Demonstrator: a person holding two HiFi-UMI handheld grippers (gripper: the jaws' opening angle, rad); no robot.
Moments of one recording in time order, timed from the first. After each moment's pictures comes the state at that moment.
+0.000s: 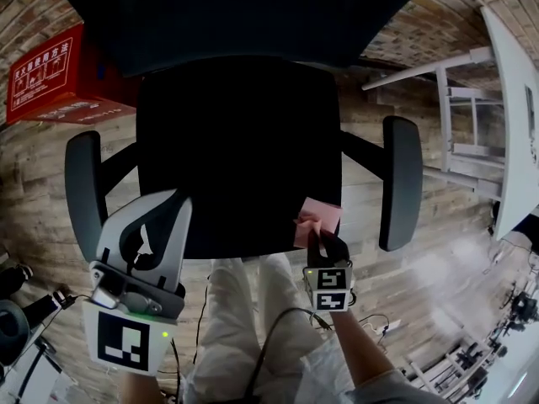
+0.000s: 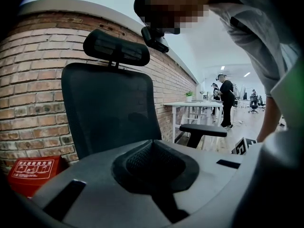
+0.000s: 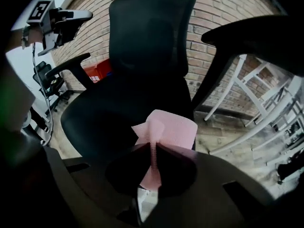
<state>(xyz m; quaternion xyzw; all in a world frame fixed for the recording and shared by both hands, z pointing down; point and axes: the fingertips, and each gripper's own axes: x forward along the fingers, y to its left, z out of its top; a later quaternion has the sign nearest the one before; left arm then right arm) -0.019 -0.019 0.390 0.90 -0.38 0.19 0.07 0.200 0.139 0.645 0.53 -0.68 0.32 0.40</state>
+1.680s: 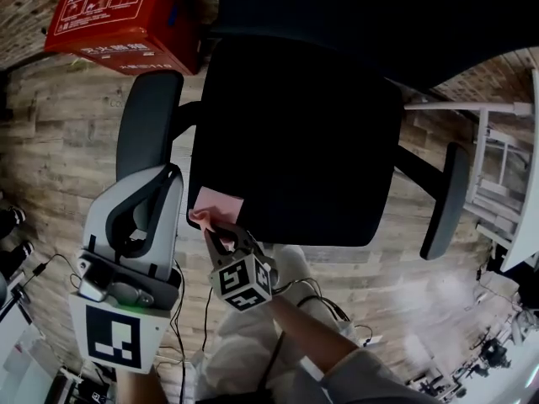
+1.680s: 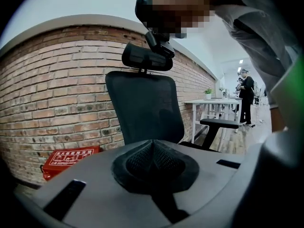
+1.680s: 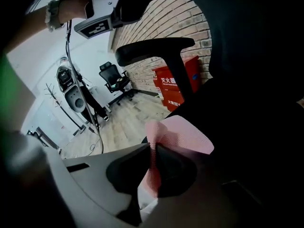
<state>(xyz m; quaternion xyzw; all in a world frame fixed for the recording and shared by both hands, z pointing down) -0.165 0.003 0.385 0.85 -0.49 0.19 0.07 -0.166 0.165 0.634 0.21 -0.87 0.29 0.35</state>
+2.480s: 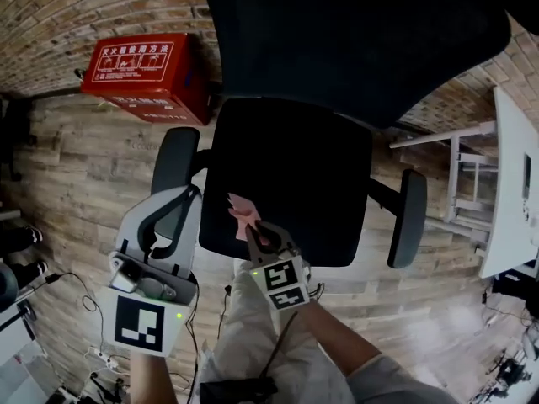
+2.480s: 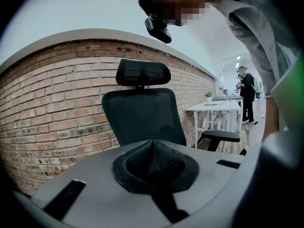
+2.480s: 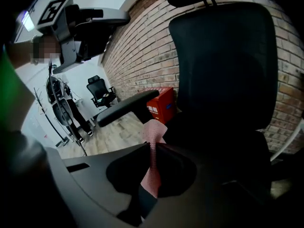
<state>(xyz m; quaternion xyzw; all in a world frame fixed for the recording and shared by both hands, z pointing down) -0.137 -0.001 0.274 0.84 -0.51 0.19 0.03 -0.077 0.070 0.509 0.32 -0.87 0.25 0.29</state>
